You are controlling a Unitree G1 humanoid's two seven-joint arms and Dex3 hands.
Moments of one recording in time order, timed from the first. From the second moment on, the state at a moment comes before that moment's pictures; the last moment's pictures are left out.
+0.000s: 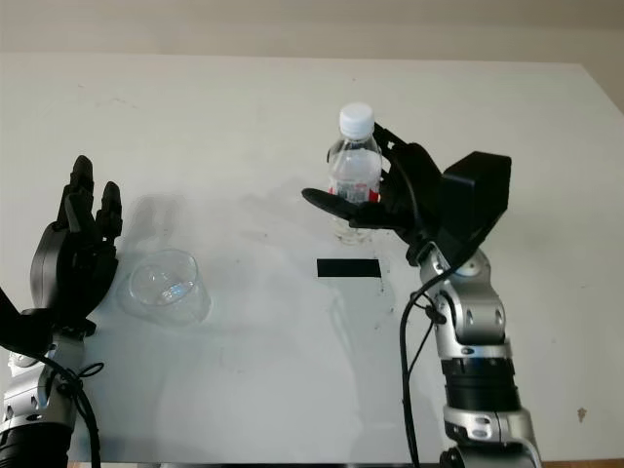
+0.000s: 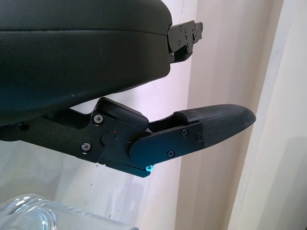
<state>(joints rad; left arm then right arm) -0.23 0.25 0.34 0.28 -0.38 -0.18 -0.35 -0.46 -0.21 -0.09 0.05 0.21 0.31 0.26</state>
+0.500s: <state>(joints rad) -0.23 0.25 0.35 0.28 -0.38 -0.17 -0.35 -0.35 -0.14 -0.06 0.13 0.17 0.14 0.23</state>
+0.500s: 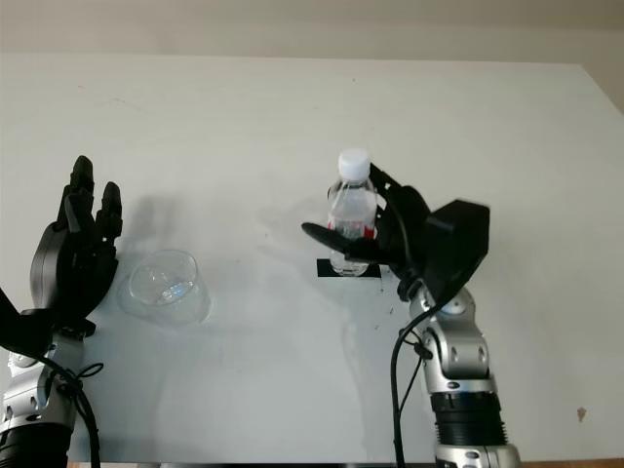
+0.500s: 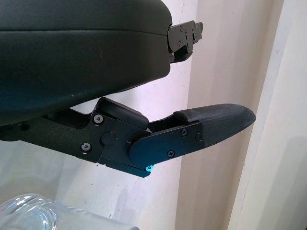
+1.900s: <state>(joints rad) -0.22 0.25 0.36 0.28 -0.38 -0.16 -0.36 -0.29 -0.24 -0.06 0.14 0.21 0.18 0.46</state>
